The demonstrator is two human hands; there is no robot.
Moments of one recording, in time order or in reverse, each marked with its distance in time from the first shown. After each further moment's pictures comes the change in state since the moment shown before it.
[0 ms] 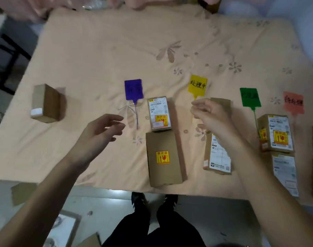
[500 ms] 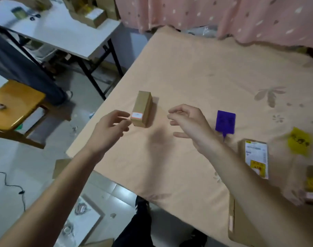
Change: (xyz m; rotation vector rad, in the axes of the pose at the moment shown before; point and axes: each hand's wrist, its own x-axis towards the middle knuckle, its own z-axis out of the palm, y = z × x) left_hand 0.041 -0.121 -0.277 -0.074 0.363 -0.072; right_hand -0.032 -0.176 0.356 -0.016 -0.443 -0.104
